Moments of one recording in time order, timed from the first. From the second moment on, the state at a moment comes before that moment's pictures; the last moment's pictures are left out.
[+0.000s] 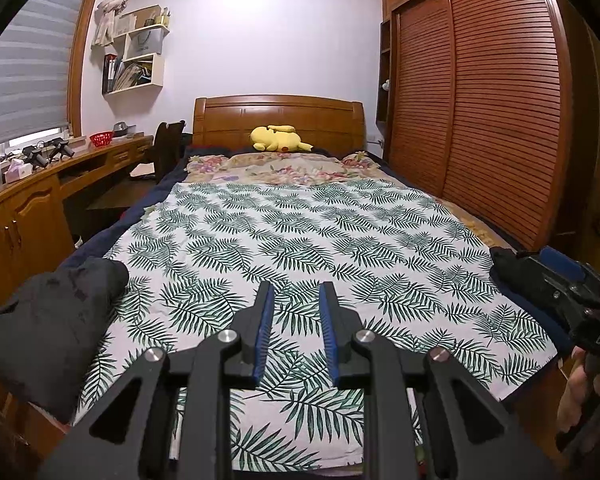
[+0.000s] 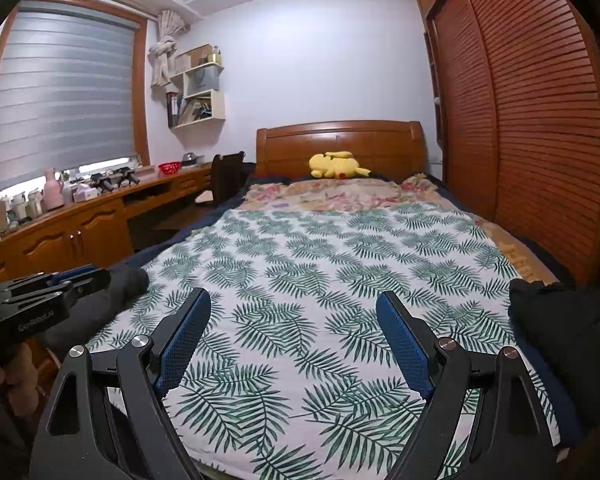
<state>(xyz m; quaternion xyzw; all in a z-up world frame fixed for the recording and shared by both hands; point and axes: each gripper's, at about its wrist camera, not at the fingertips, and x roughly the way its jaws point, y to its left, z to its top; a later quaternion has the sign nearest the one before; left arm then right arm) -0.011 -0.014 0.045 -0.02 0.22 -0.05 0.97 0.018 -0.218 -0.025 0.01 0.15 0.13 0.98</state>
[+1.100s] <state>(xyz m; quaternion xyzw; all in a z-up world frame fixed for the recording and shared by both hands) -0.017 -0.016 0.046 -0.02 0.21 -0.05 0.98 0.018 -0.219 -0.028 0.01 0.15 0.13 0.98</state>
